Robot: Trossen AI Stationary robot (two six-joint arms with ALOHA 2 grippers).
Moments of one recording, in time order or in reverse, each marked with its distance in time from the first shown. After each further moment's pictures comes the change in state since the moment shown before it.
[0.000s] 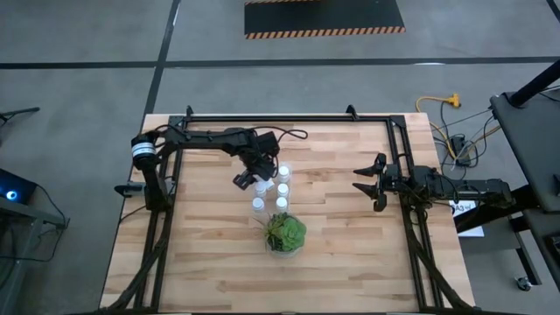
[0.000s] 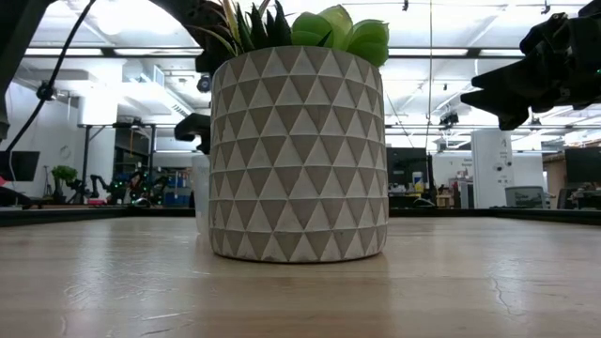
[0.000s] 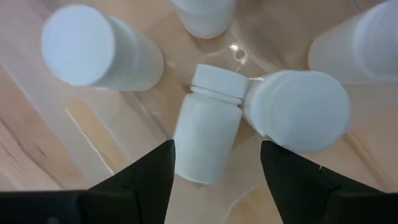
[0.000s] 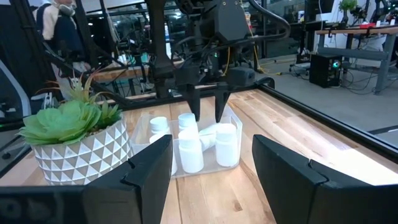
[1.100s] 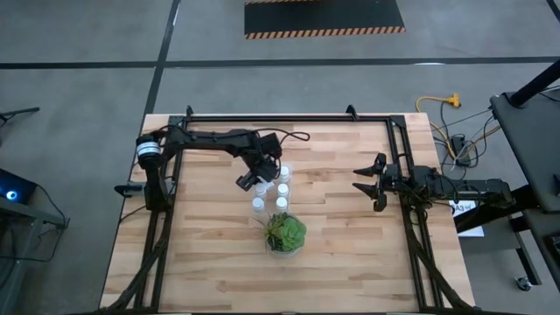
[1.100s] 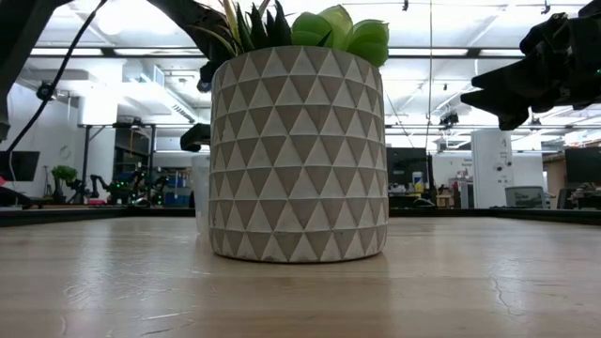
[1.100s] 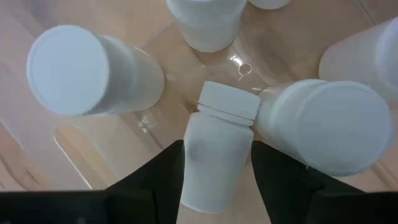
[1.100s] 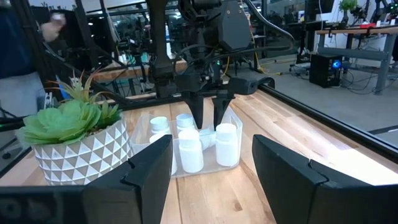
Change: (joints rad) left arm 0.000 0.044 -0.005 0.061 0.042 0.020; right arm 0.000 0.000 0.000 0.000 0.000 0.000
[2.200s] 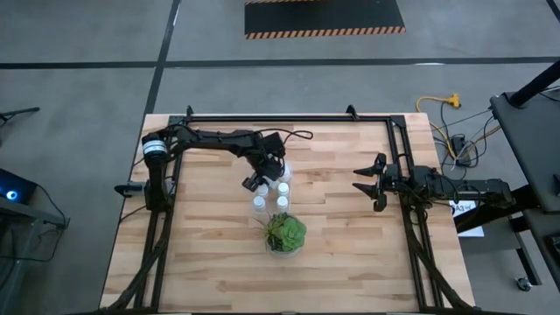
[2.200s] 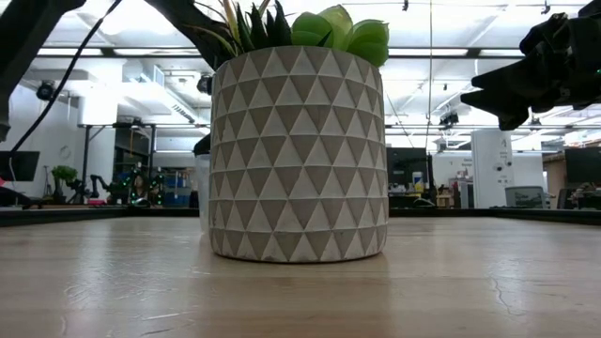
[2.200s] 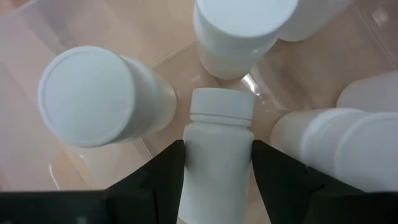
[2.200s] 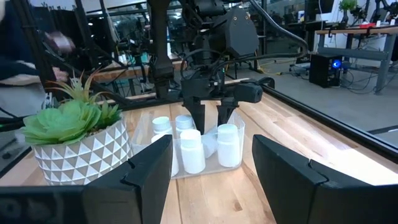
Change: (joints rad) left arm 0.025 0.080 0.003 0.082 0.051 -0.079; right arm 0.000 0.000 0.000 0.000 0.000 0.000
